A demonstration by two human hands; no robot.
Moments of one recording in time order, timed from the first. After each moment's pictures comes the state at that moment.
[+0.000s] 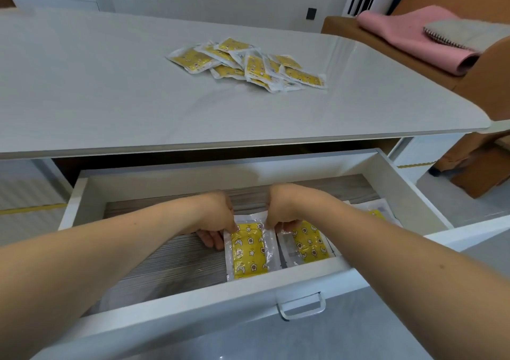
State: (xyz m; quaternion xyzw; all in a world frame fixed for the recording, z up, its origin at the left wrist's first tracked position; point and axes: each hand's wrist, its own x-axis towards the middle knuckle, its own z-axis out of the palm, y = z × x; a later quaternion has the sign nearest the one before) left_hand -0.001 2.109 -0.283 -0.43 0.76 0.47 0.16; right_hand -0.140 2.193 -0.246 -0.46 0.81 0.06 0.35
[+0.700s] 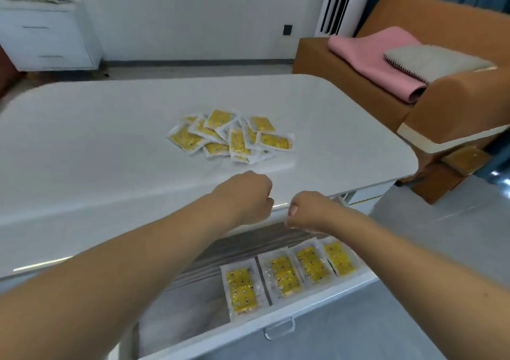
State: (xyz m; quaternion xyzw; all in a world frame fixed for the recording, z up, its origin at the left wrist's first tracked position) left_hand -0.050 2.125 -0.043 -0.25 0.96 0.13 0.05; right_hand -0.174 2.228 -0.060 -0.44 0.86 0.01 0.25
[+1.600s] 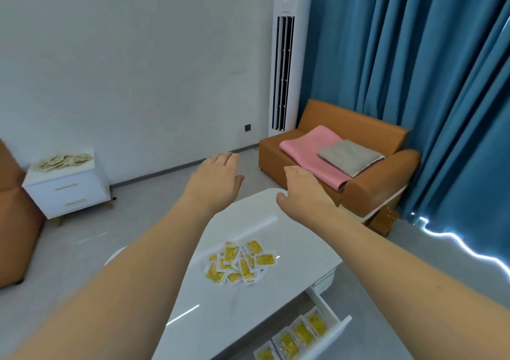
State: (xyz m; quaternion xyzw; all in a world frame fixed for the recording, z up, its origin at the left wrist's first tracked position) left_hand 0.044 2.062 0.593 -0.19 0.97 0.00 -0.18; right_hand -0.057 2.230 0.593 -0.41 0.90 -0.15 -0.01
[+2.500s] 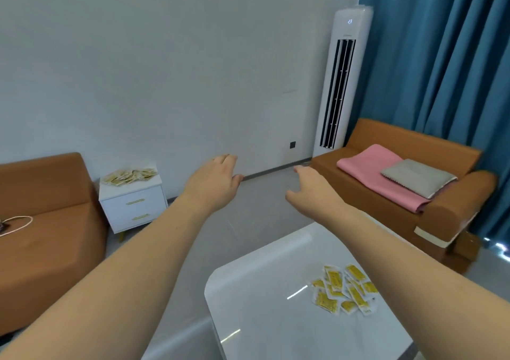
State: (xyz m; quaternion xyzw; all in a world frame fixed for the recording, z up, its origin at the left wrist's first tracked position) left_hand 0.336 1.632 0.623 -0.24 0.95 0.05 -0.17; right_hand 0.215 1.810 0.624 -0.36 0.90 -0.24 0.05
